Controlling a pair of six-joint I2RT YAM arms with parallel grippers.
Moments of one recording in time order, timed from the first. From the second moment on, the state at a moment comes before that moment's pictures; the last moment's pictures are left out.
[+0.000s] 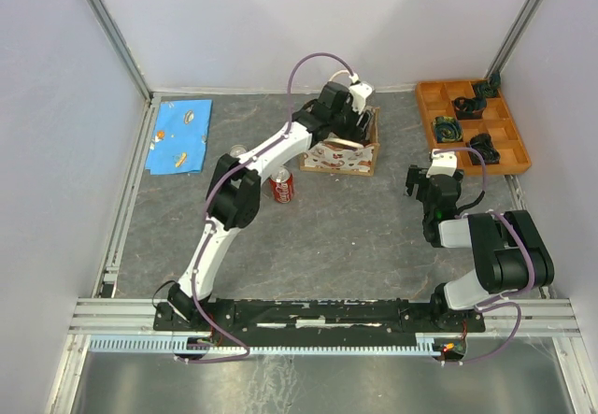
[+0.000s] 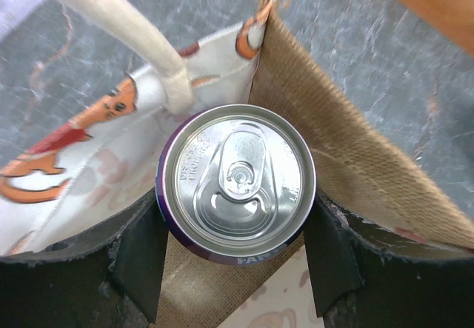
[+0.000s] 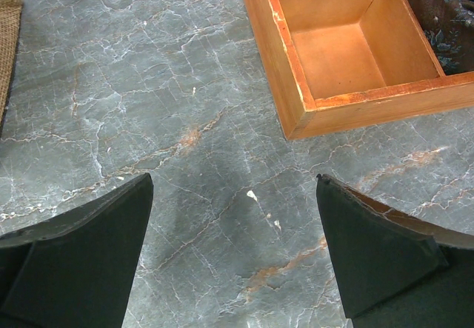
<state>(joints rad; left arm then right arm) -0.67 2.42 2.18 -0.32 0.16 0.08 0.07 1.51 0.33 0.85 0.27 0.02</state>
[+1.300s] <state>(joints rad) -0.71 1.08 1.03 -0.14 -0.16 0.01 0.07 1.51 0.33 0.85 0.27 0.02</state>
